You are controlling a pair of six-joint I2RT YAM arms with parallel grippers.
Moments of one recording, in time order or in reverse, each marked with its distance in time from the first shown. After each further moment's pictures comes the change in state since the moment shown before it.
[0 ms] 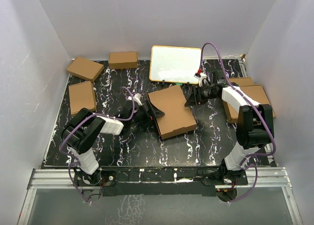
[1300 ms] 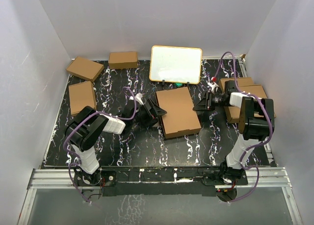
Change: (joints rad) left arm -0.005 0.044 0.023 0.047 0.011 -0.036; right arm -0.202 0.136 -0.139 0.178 -0.191 0.127
